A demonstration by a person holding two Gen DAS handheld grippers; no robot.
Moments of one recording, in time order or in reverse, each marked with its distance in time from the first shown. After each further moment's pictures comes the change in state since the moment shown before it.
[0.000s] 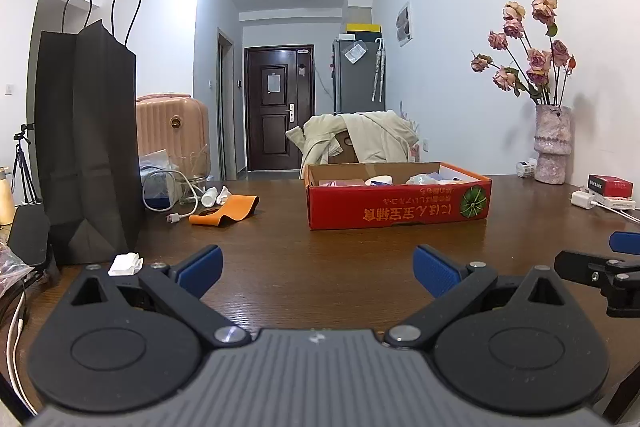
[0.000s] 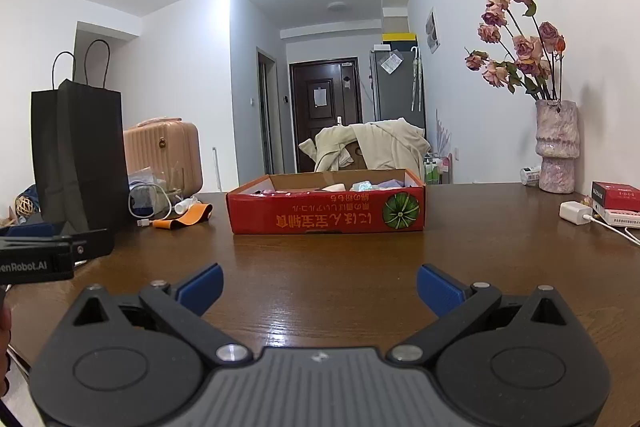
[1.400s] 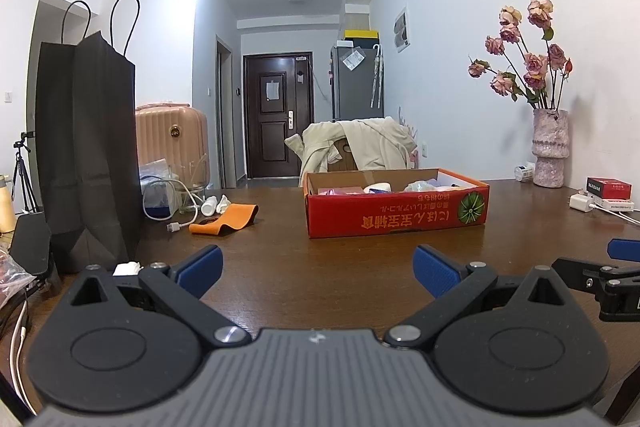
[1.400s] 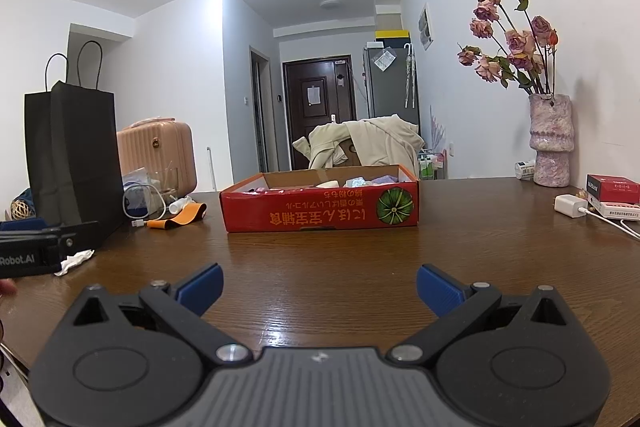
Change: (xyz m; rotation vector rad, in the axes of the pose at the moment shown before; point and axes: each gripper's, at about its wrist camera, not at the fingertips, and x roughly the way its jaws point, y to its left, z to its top) left arm -0.003 0.001 0.003 0.011 -0.024 -0.001; right arm 0.000 -0.003 -0.004 0.017 0.003 -0.014
